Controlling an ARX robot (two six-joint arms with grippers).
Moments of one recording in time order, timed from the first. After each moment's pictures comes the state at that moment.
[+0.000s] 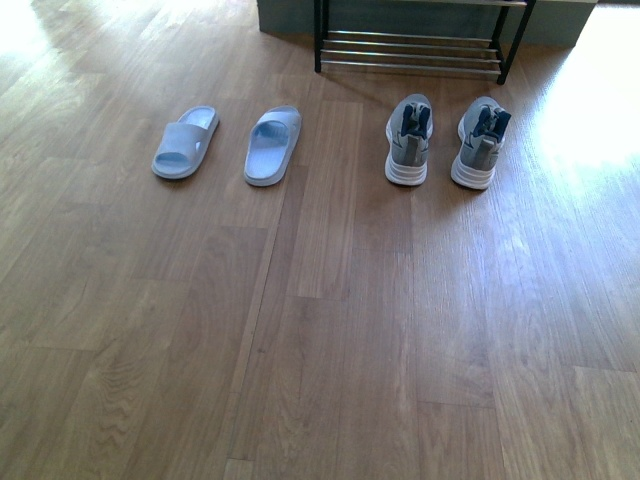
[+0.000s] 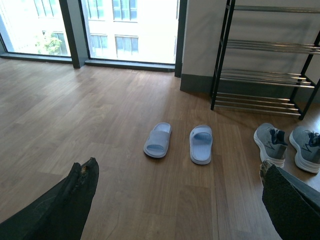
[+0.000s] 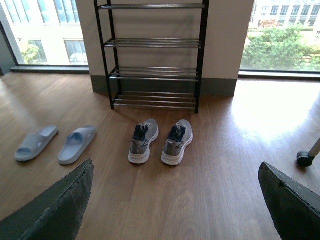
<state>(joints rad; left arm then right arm) 0.00 0.02 0.01 0.00 0.00 -0.01 0.00 0.00 0.02 0.00 0.00 0.00</state>
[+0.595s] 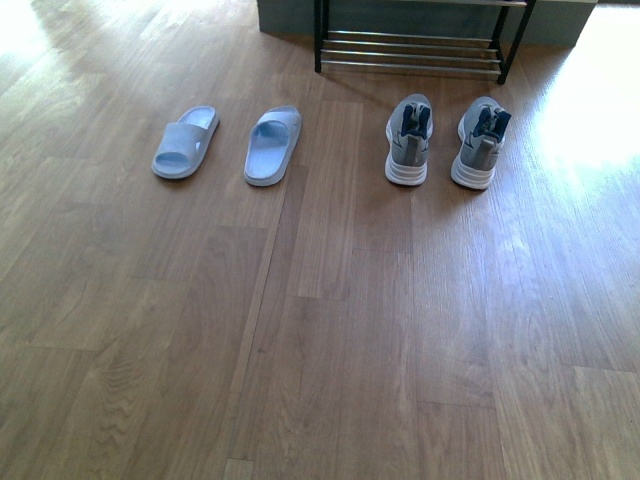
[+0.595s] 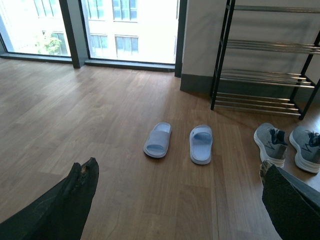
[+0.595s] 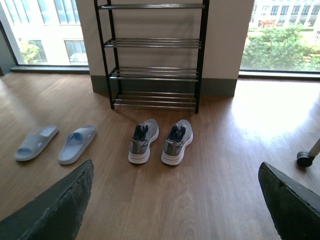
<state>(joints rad) 0.00 0.02 0.01 0.00 0.00 -0.01 0.00 0.00 0.02 0.00 0.00 0.00</state>
